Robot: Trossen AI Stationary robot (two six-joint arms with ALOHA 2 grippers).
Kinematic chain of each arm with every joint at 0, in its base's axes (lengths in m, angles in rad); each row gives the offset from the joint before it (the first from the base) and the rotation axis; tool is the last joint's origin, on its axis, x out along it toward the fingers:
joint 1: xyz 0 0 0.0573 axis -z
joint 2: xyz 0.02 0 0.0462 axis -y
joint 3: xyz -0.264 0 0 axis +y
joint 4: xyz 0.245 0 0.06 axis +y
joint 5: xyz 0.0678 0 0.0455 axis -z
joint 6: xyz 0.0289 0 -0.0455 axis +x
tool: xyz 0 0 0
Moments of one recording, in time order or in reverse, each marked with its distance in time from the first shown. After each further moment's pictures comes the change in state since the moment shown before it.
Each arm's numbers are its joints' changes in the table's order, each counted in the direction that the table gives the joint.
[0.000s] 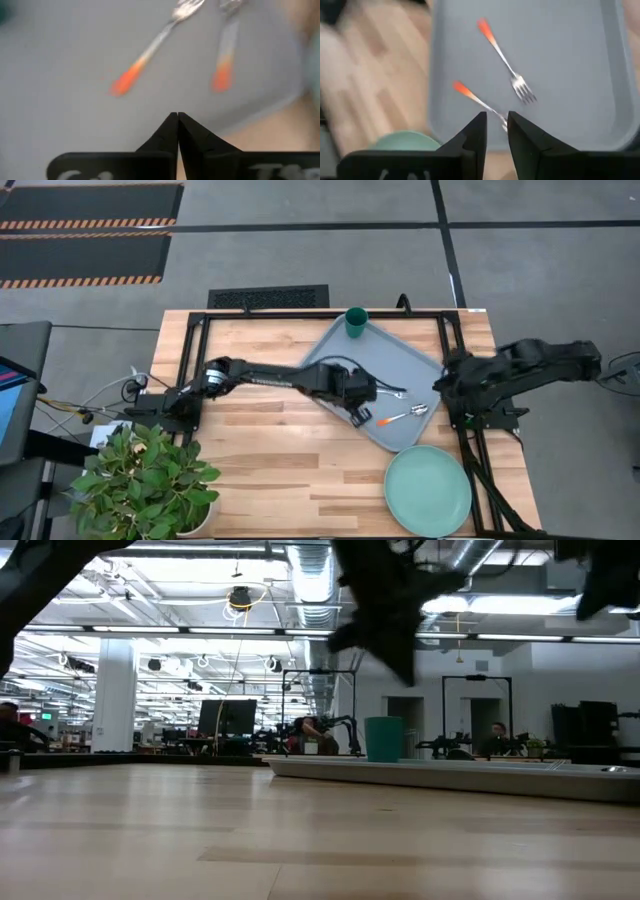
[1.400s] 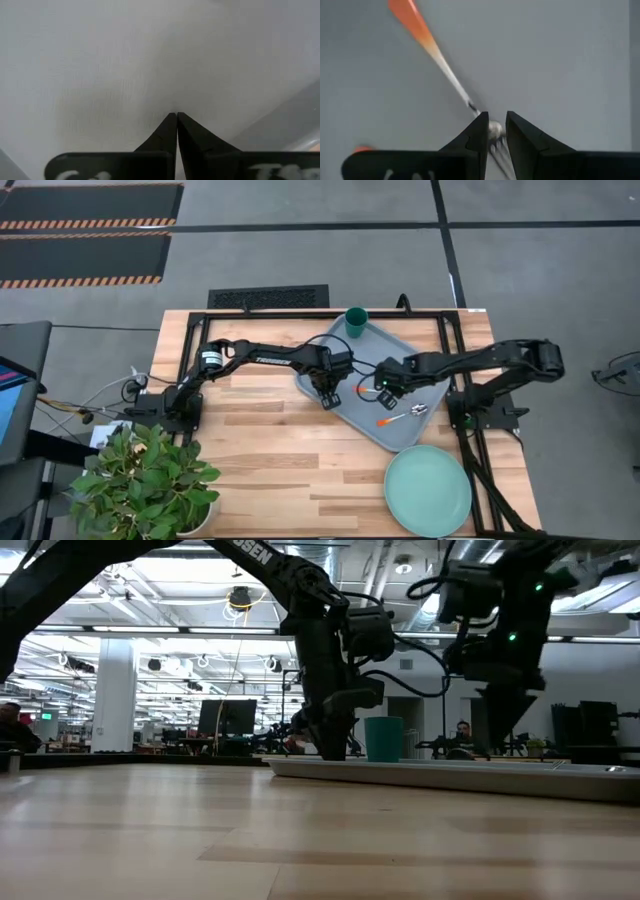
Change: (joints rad) left arm -0.218 0.052 0.426 -0.145 0.247 0.353; right arm 0.312 -0.723 0.162 -0.492 0.013 -0.237
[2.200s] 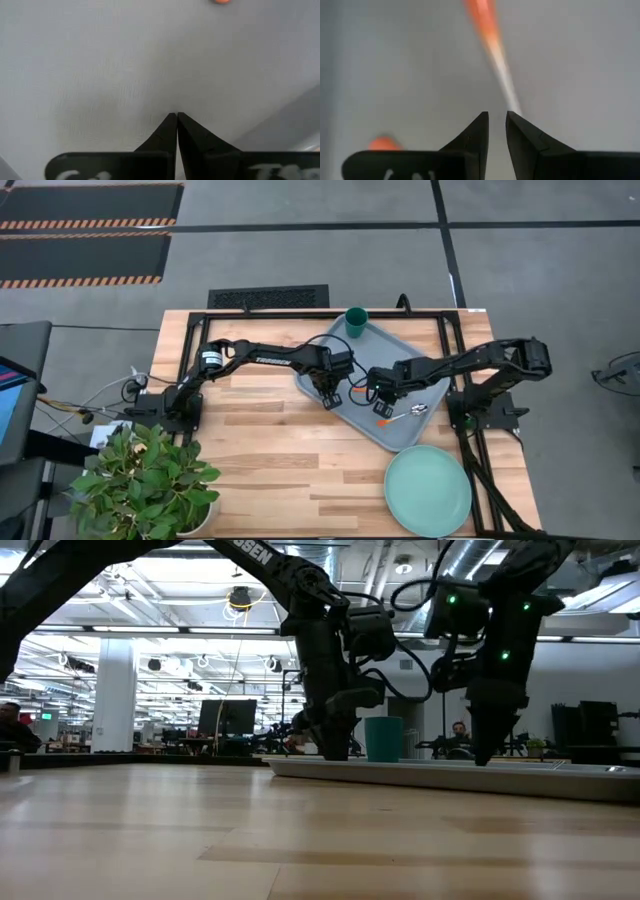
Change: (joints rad) left arm 0.000 -0.001 0.000 -0.016 0.004 -0.017; right arm -0.010 -0.111 0.029 -0.196 -0.103 -0.241
